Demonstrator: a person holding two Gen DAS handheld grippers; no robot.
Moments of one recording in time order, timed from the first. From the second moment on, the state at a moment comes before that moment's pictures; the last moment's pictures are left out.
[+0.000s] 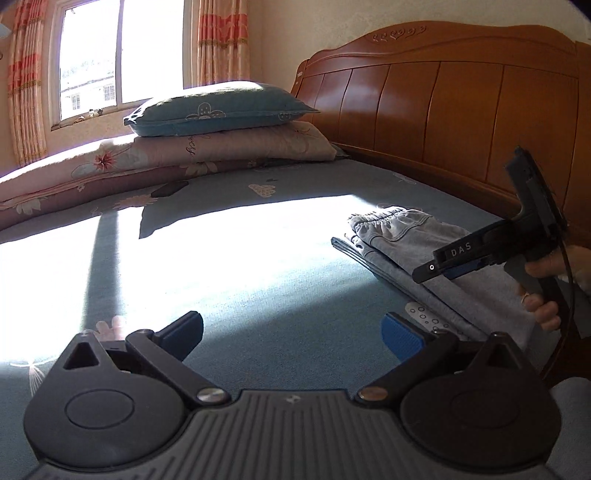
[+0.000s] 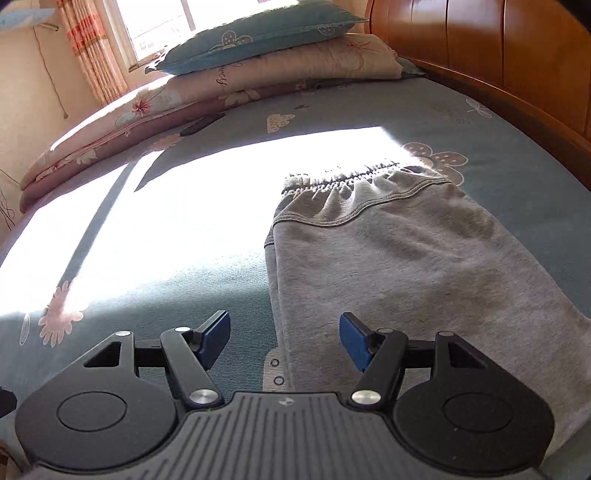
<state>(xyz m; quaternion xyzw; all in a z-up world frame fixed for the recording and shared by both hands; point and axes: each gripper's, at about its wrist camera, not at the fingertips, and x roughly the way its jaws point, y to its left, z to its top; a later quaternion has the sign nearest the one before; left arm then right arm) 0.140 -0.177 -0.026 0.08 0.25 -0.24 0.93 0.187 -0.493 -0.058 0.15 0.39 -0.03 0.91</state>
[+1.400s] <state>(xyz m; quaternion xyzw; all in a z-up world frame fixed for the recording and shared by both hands) 0.109 -0.139 0.014 0.06 0.25 -0.15 0.96 0.107 -0.349 0.001 0.07 0.40 -0.02 0.91</state>
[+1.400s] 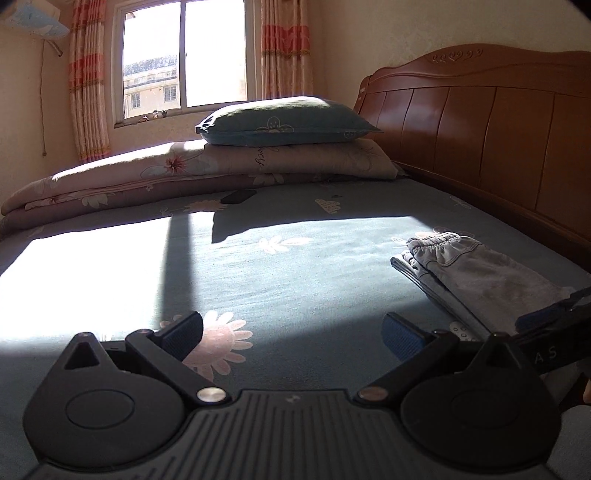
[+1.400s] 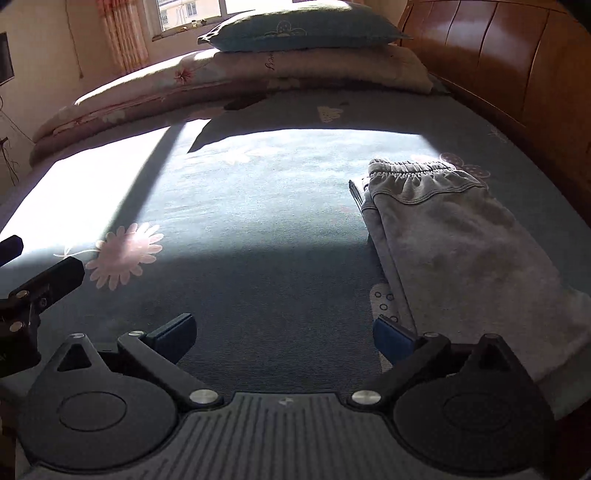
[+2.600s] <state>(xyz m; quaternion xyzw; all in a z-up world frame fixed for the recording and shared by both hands) 0.097 -0.120 -0.008 0.01 0.47 -0.09 0.88 0.058 -0.325 0.012 0.03 0.45 -0.03 0.89</state>
